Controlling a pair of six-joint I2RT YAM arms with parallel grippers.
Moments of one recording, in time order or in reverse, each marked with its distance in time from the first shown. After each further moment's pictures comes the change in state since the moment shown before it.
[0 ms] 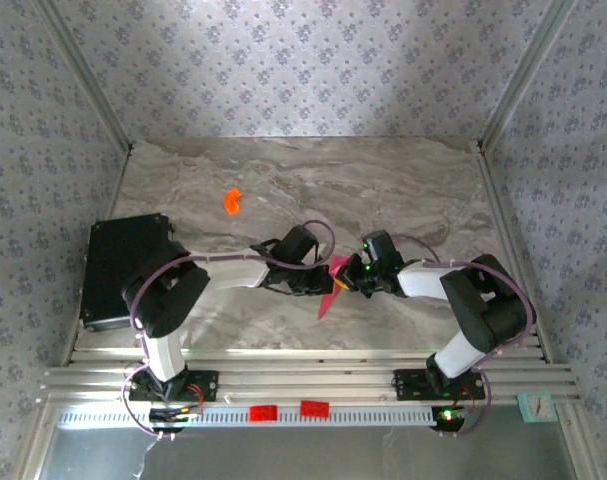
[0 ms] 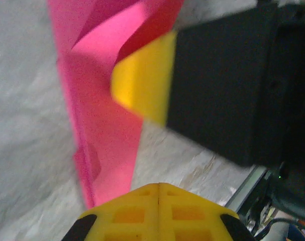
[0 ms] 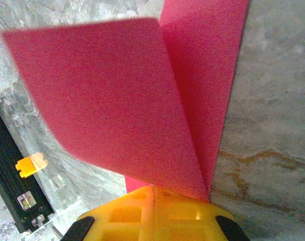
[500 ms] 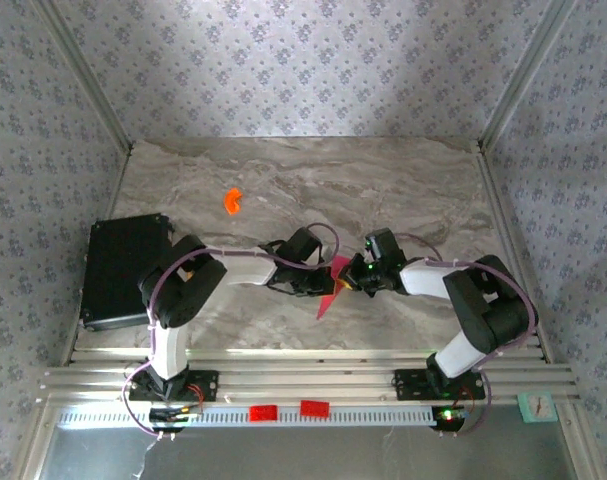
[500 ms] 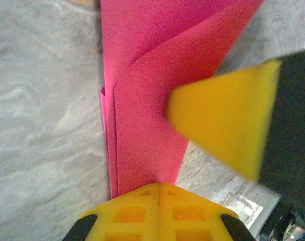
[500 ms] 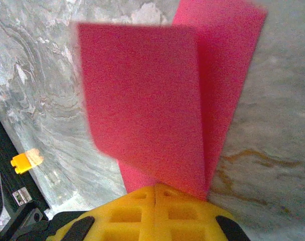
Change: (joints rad) left arm 0.006 0.081 0.001 0.009 -0.012 0.023; right arm -0.035 -0.024 0.015 -0.063 -0.030 -0.058
